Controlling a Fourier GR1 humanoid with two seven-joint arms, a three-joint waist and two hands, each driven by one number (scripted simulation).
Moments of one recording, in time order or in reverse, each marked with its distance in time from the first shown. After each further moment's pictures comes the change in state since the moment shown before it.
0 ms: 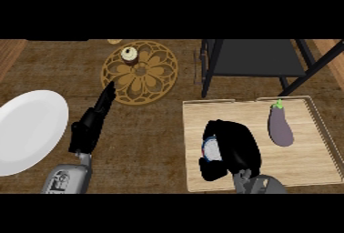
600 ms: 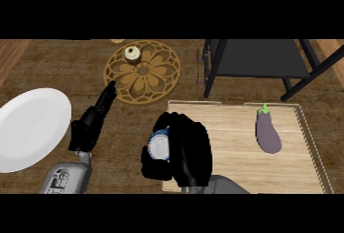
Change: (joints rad) left arm -0.012 0.008 0.005 0.018 0.009 -0.020 -0.011; right arm -0.272 0.073 0.289 0.084 -0.032 -0.523 0.257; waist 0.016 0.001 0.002
